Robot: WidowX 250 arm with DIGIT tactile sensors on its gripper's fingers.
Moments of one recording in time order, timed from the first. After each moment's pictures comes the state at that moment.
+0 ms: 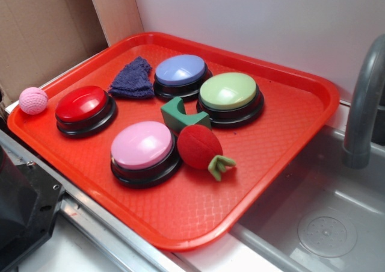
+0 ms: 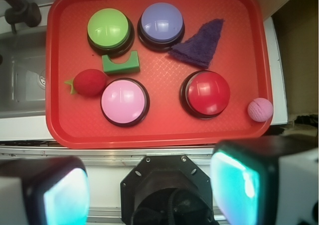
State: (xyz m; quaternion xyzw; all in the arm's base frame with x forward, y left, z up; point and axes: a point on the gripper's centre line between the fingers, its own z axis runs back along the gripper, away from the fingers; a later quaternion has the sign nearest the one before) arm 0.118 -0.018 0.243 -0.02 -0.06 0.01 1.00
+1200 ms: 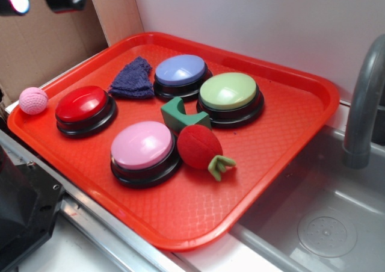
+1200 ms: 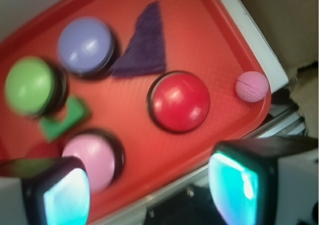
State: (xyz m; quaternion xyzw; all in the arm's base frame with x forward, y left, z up) arm 0.172 0.050 0.173 -0.03 -0.04 0.30 0.95
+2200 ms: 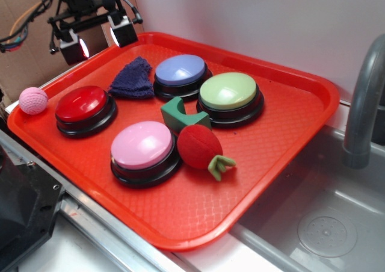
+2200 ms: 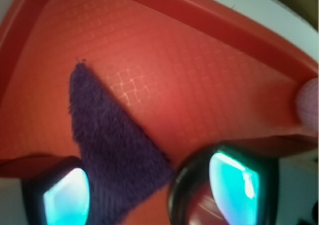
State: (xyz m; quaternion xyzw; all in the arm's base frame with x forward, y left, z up) arm 0.251 0.112 0.069 -0.04 -0.03 0.54 0.84
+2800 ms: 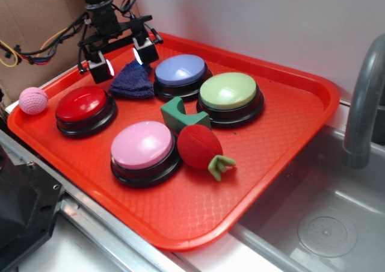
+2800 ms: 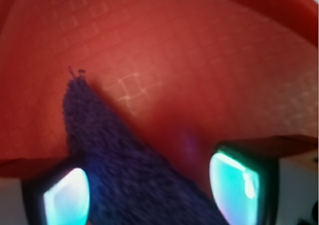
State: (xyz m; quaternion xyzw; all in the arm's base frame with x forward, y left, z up) arm 0.282 0.114 0.025 -0.05 -0.03 0.55 0.83
